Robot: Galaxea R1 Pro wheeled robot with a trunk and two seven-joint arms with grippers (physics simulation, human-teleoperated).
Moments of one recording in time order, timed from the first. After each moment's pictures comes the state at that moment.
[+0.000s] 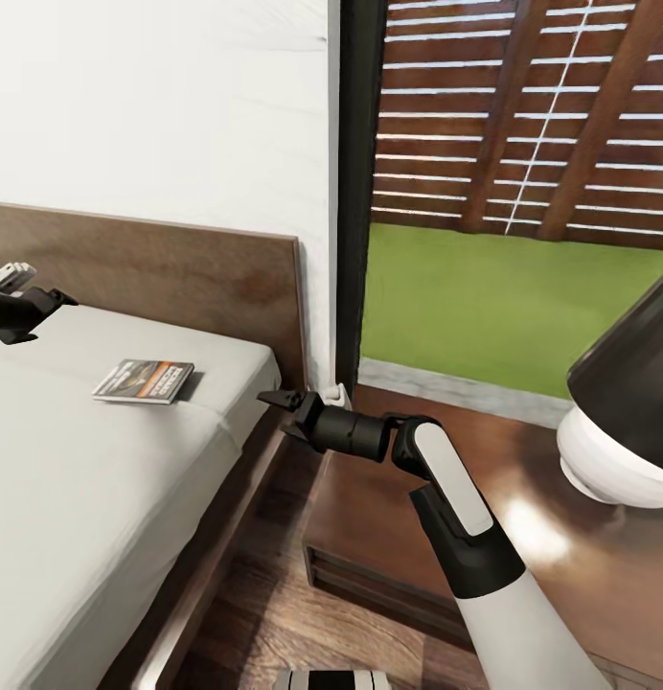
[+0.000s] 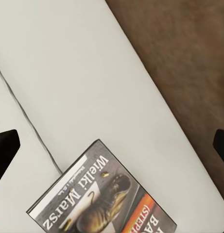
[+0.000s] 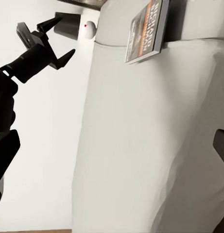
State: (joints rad) left arm -1.59 0.50 0.37 -0.33 0.34 0.79 0.13; right arm -0.70 0.14 0.36 -1.47 -1.58 0.84 -0.39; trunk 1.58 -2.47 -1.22
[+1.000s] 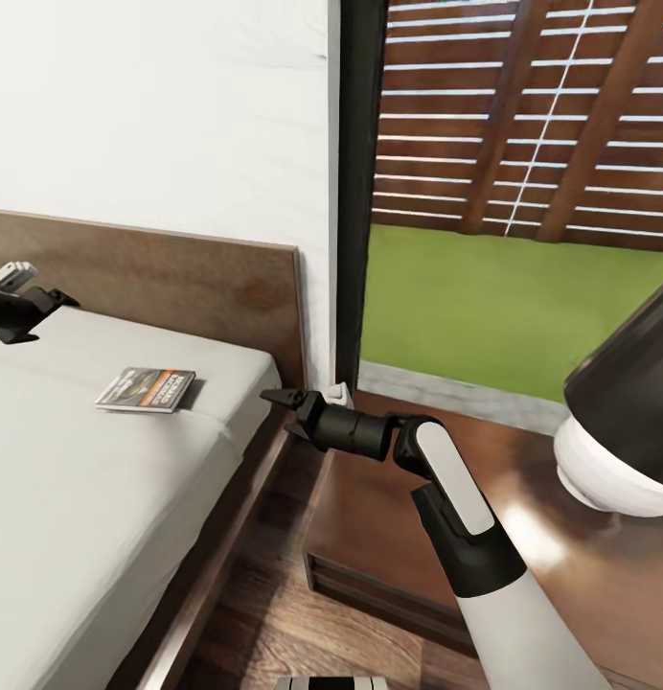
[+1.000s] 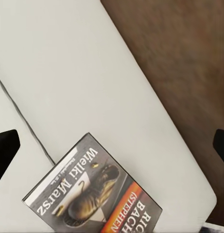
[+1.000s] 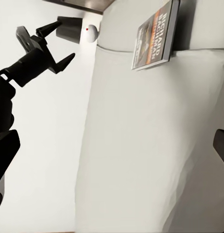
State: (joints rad) left arm -1.59 0.50 0.37 -0.37 0.34 0.88 0.12; right arm -0.70 0.14 0.35 -1.47 -1.58 0.84 -0.39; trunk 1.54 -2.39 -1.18
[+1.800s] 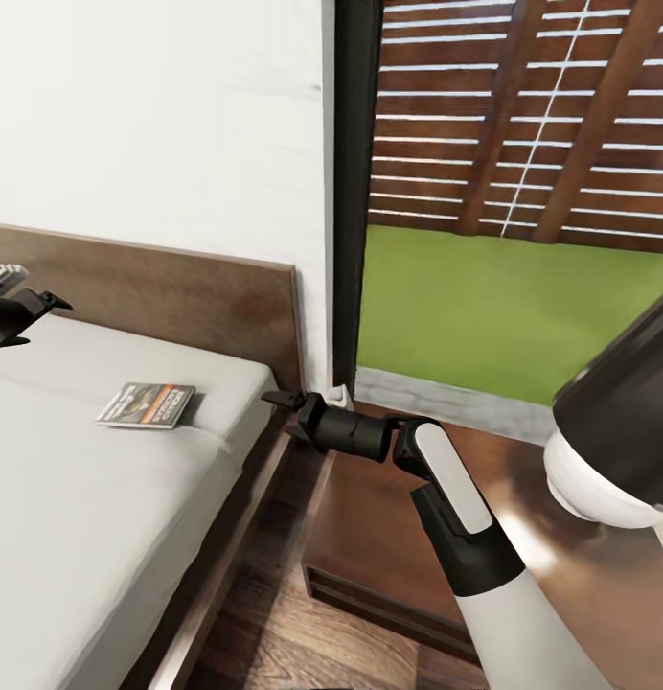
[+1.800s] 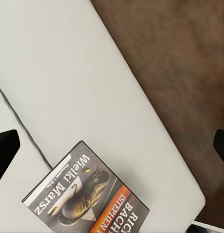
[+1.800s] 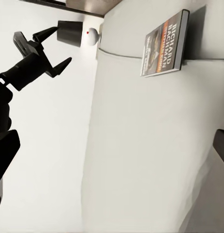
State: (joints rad) left arm -1.59 0.52 0.37 -0.36 0.33 0.89 0.13; right arm -0.70 0.14 0.34 -1.45 -1.58 0.84 -0.38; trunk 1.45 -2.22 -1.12
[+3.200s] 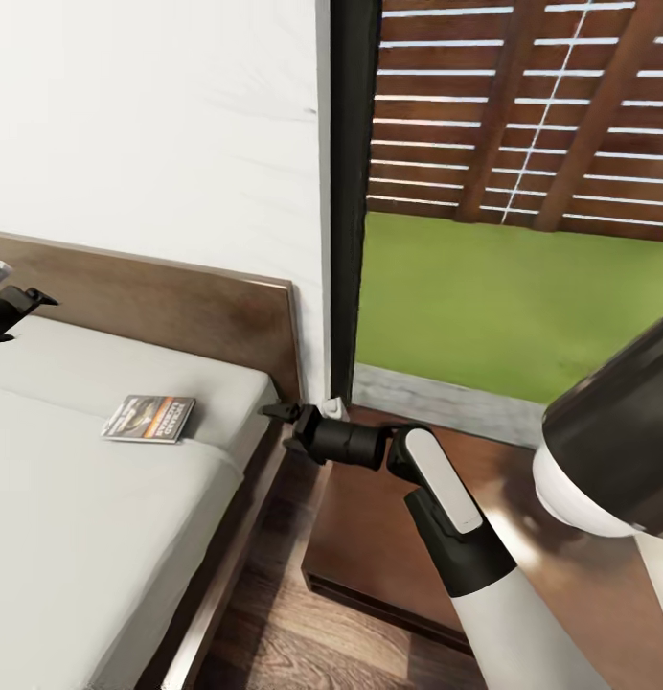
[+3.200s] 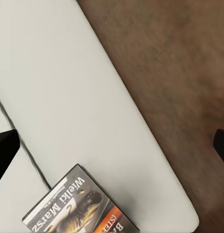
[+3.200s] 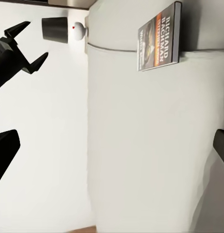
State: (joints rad) left arm -1.59 0.54 0.37 -0.36 0.33 0.83 0.13; right arm -0.70 0.14 0.36 -1.37 -1.58 0.84 -0.38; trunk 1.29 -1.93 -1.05
